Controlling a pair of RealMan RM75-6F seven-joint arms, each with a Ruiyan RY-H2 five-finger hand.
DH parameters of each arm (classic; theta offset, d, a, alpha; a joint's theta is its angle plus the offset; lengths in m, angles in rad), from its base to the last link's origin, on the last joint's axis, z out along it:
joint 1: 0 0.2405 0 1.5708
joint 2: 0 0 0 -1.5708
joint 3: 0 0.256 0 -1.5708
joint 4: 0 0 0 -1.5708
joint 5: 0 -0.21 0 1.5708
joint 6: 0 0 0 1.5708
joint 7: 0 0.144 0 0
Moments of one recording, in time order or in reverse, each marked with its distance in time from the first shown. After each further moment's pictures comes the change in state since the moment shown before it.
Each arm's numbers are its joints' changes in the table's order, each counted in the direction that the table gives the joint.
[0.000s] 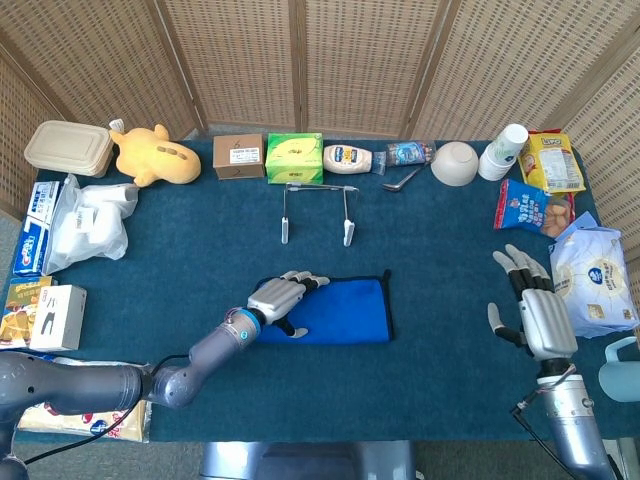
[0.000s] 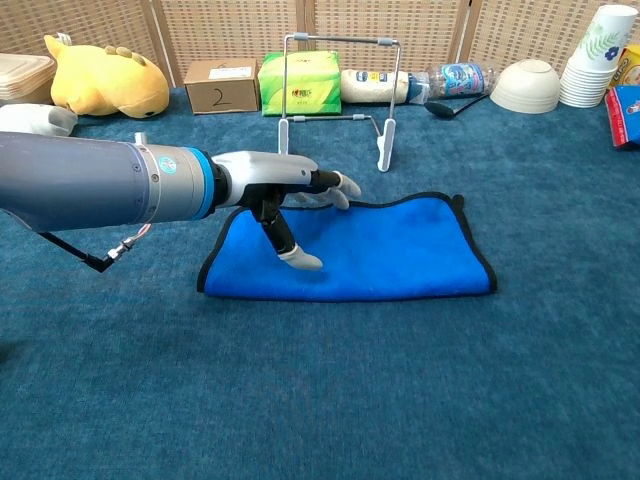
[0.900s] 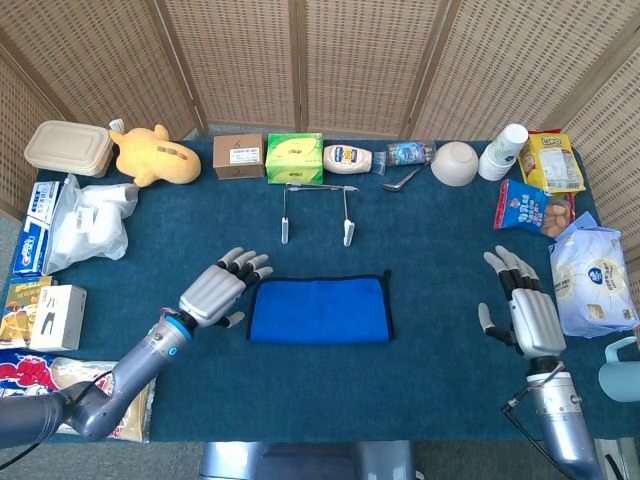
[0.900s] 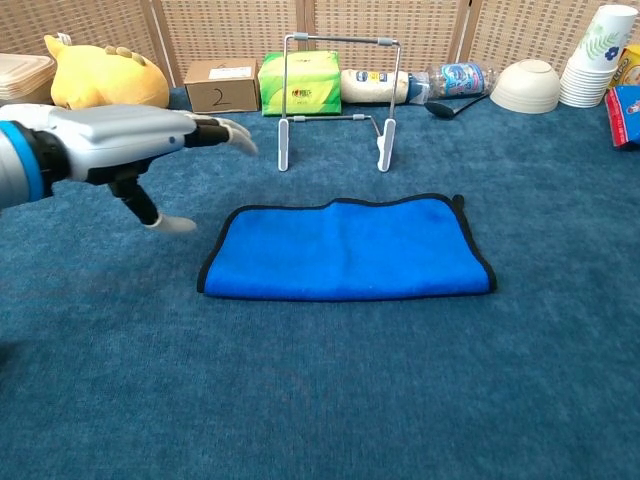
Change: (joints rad) left arm 0.251 -0.200 0.190 -0.074 -0.556 0.357 0.018; right arm 0.007 0.052 0.010 0.021 -0.015 -0.024 -0.006
